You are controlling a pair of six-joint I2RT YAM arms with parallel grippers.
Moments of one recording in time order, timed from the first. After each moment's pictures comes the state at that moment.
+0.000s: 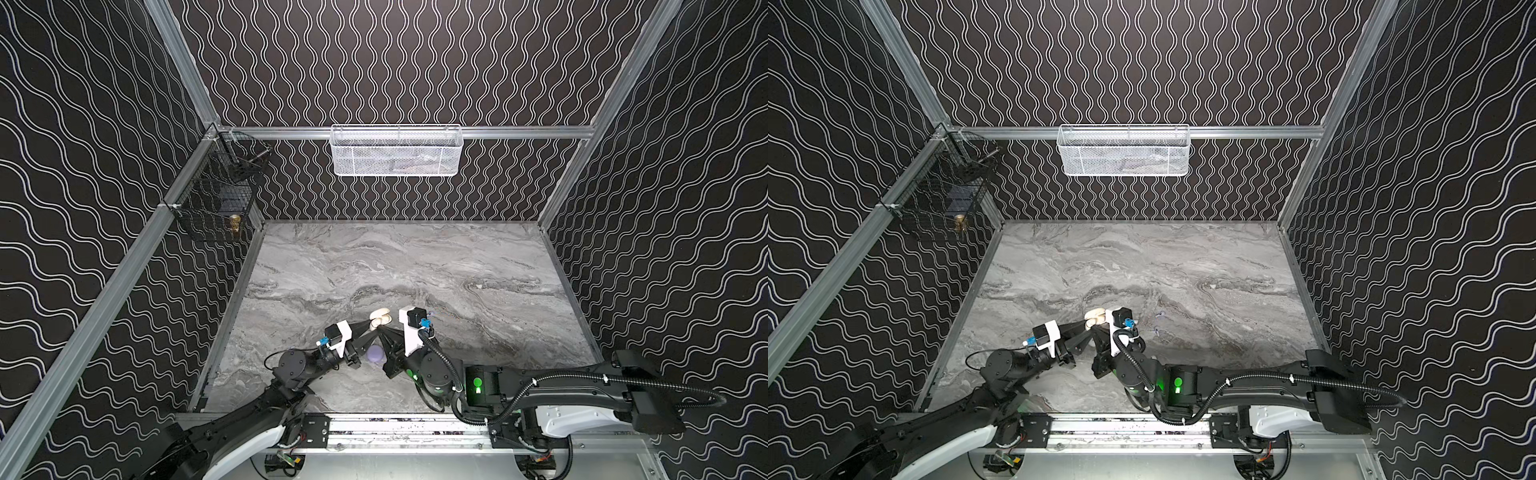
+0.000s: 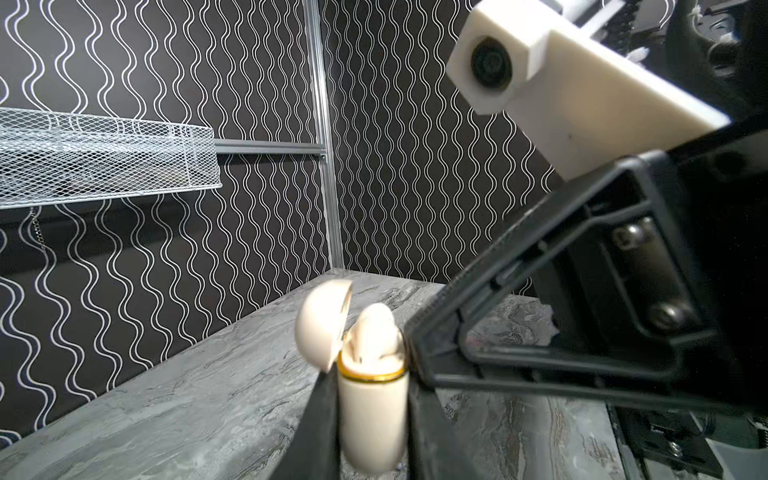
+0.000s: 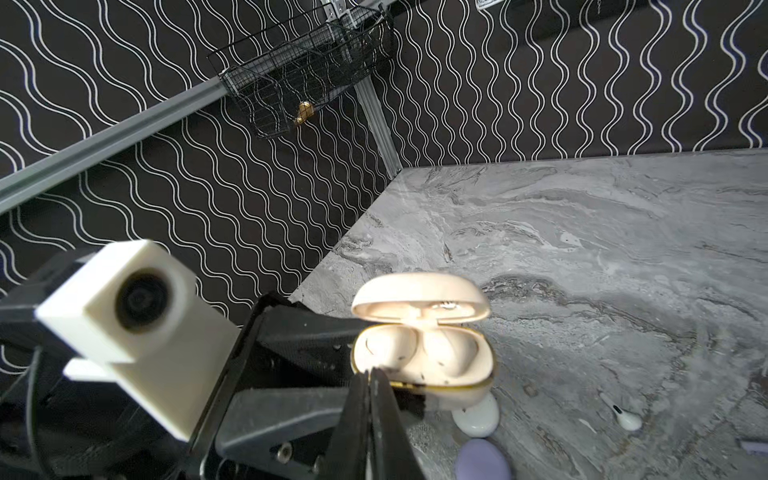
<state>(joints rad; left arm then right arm) -0.69 0.78 0.04 1.06 0.35 -0.04 1.46 1.28 0.79 0.32 0.69 0.52</state>
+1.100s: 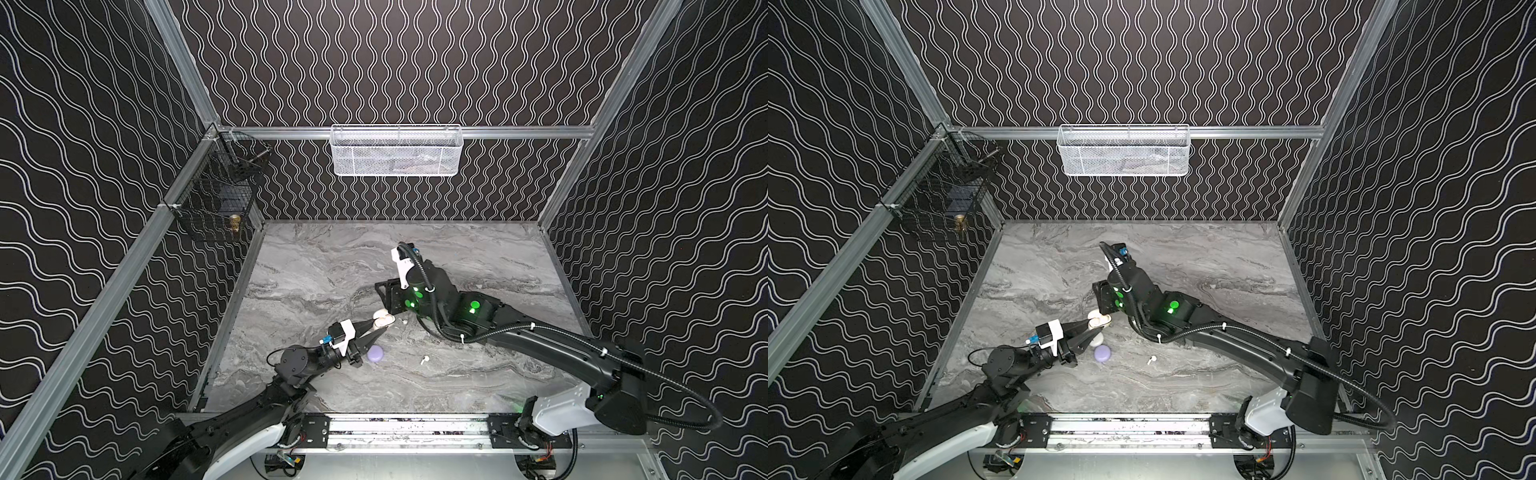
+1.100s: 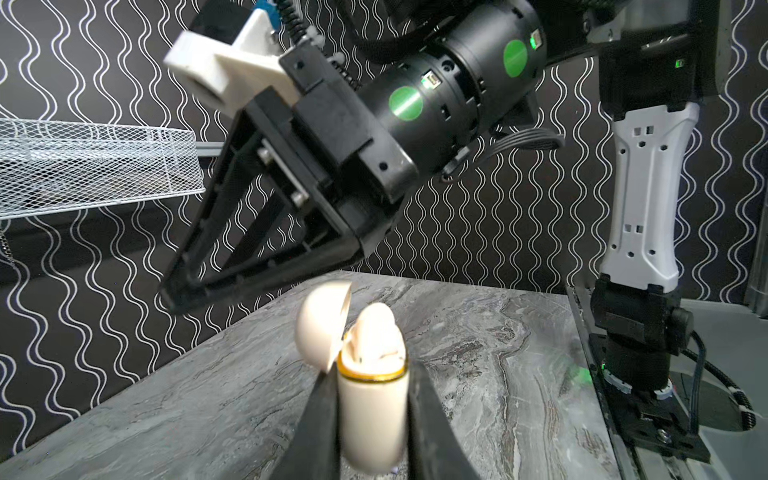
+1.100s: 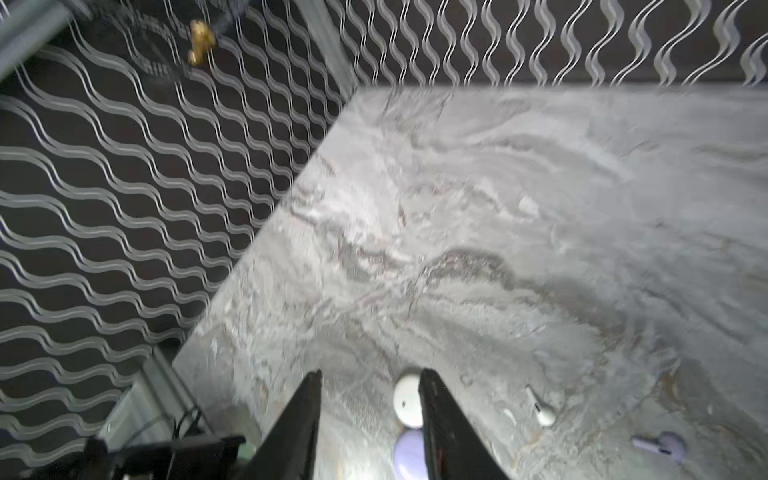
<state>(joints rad) -0.69 0.82 0.07 1.05 0.40 -0.02 1.05 1.49 1.33 -0.37 0.16 0.55</state>
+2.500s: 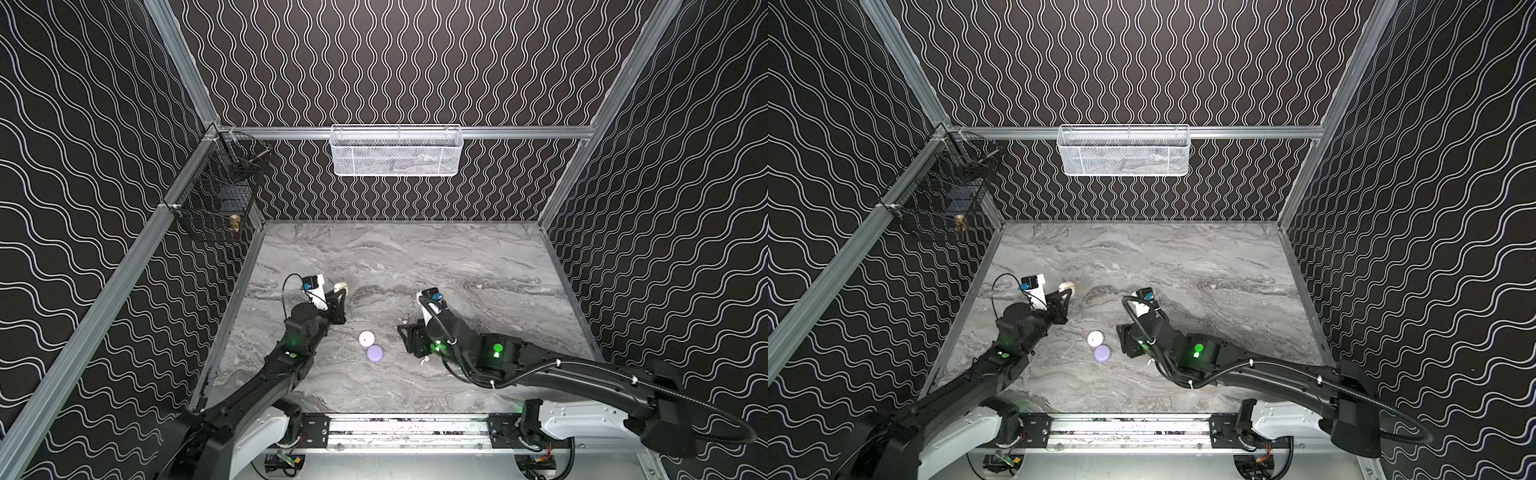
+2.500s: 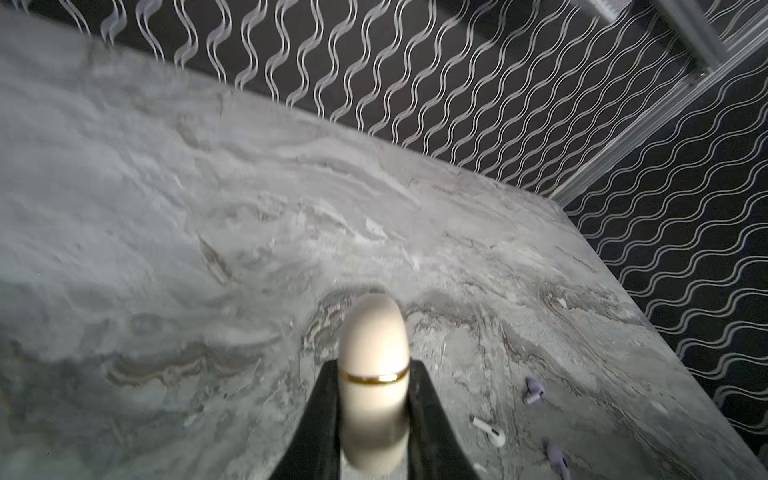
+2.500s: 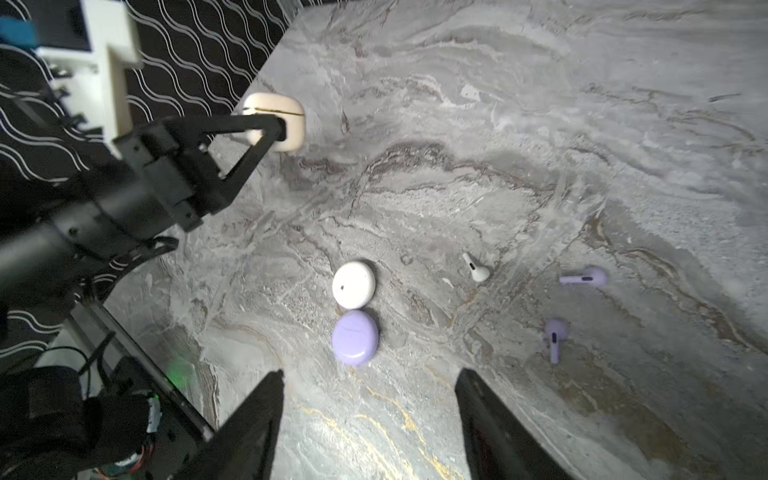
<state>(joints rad) -0.26 1.12 0.30 0.46 0.10 -0.53 1.19 1.24 0.86 -0.29 0.34 0.69</state>
